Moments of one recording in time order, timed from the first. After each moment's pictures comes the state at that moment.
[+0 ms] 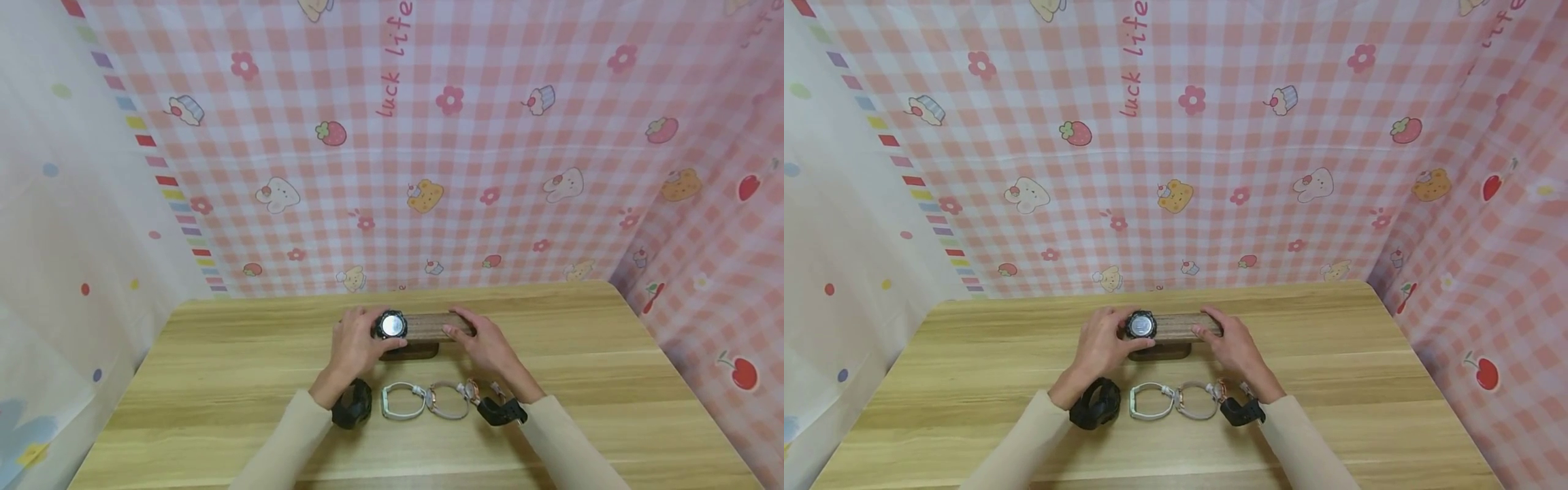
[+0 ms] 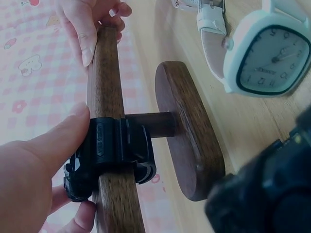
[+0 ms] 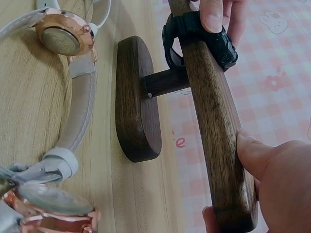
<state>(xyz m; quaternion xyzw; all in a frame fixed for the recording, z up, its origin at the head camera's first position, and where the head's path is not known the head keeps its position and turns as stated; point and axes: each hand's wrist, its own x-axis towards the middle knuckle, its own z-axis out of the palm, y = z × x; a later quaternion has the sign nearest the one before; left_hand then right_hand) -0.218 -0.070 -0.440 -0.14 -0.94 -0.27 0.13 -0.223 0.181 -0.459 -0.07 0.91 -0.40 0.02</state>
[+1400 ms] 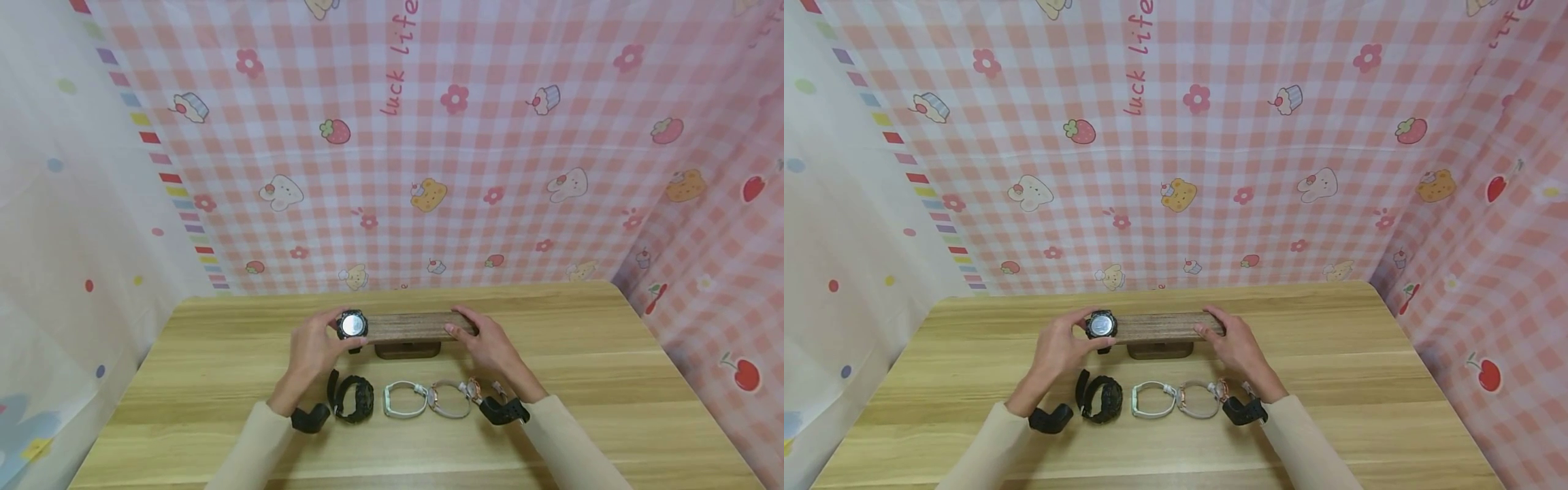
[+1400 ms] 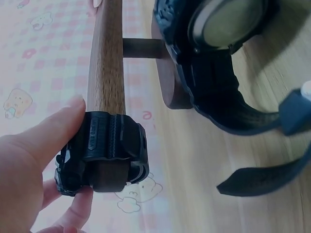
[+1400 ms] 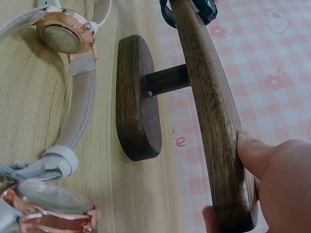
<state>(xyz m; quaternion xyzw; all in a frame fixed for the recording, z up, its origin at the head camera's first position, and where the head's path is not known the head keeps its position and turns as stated) -0.216 -0.134 -0.441 -0.07 -0.94 -0.31 0.13 -0.223 0.181 -0.459 -0.08 0.91 -0.40 0.01</state>
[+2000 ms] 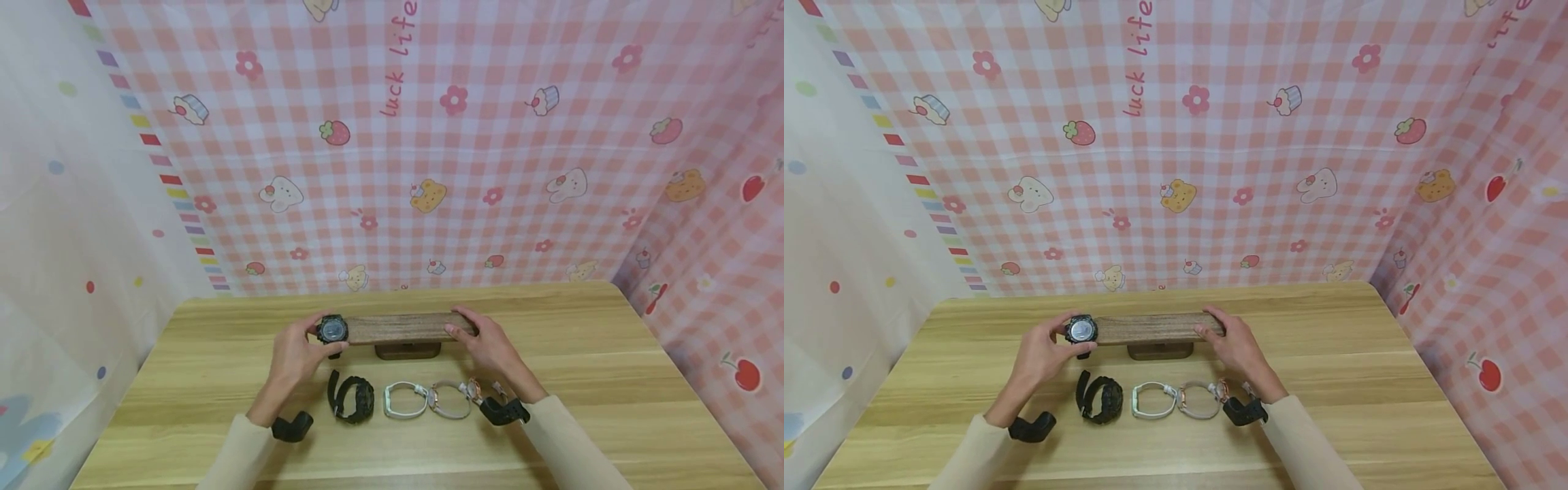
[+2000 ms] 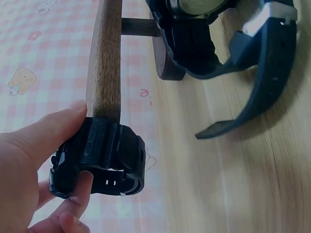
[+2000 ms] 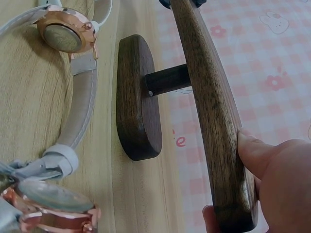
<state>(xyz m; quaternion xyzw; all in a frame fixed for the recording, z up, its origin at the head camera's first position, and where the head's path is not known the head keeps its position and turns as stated) -0.209 -0.161 -0.444 -0.04 -0.93 -0.36 0.12 -0.224 0.181 -0.459 -0.07 0.92 -0.39 0.02</state>
